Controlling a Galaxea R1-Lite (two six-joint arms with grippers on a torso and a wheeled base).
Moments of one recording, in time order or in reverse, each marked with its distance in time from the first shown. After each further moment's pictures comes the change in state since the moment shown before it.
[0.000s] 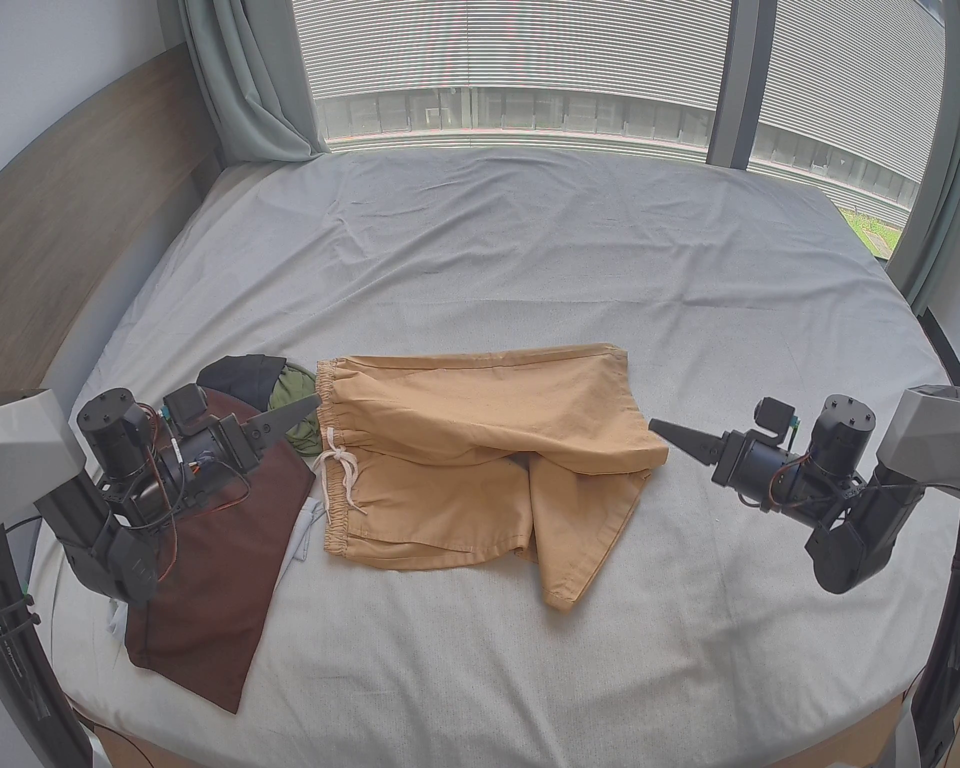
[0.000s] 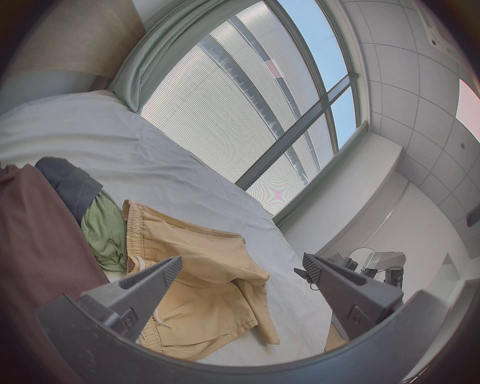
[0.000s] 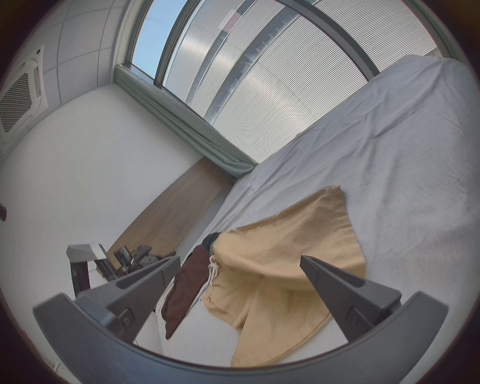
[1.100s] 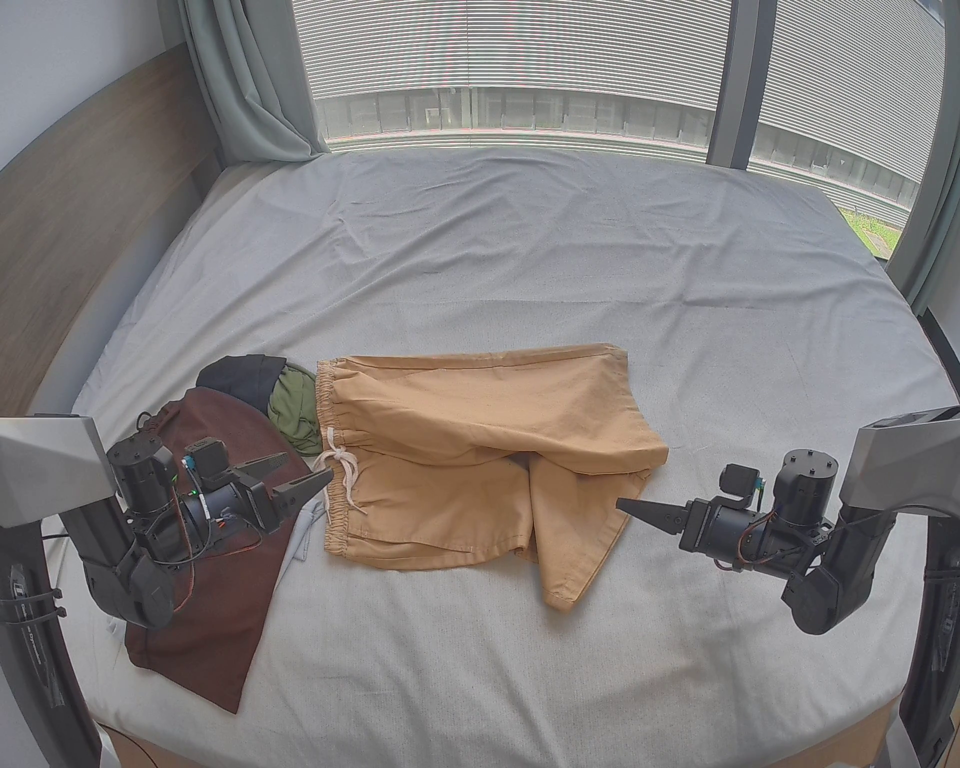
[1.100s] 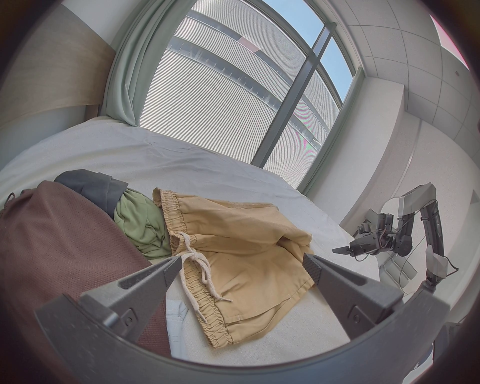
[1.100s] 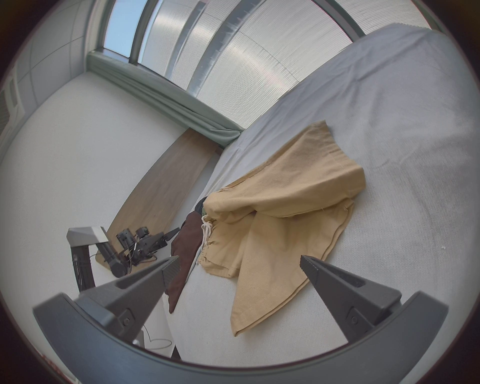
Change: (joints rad) left arm 0.012 0.138 0.060 0.003 0.071 0.410; right arm 0.077 0.108 0.114 0.000 -0.046 -0.008
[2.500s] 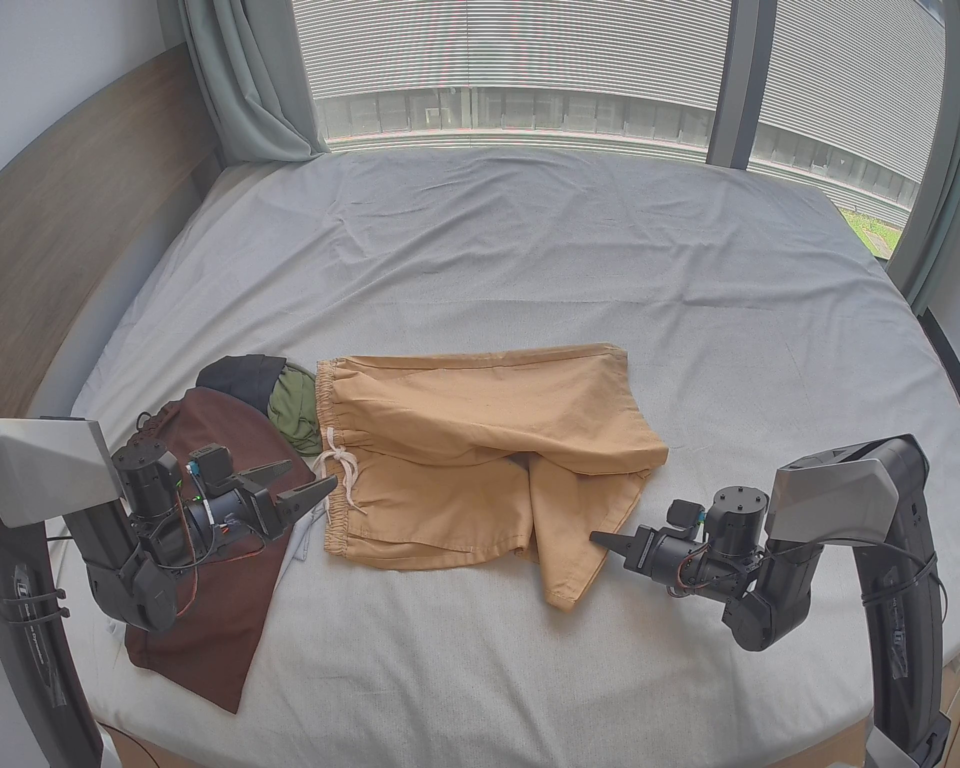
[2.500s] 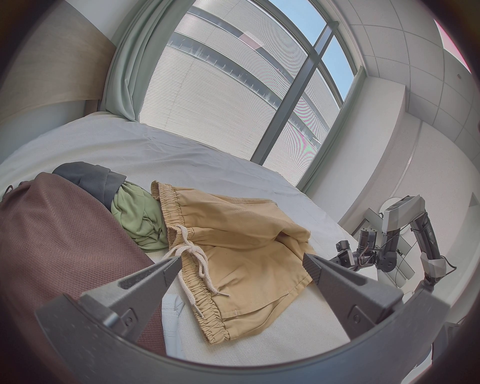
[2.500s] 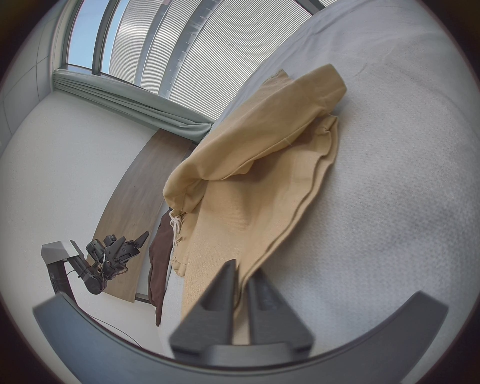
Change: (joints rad) left arm -0.008 0.015 0.007 -0.001 -0.004 0.000; right arm 0.079 0.270 -0.198 0.001 -0.130 0.129
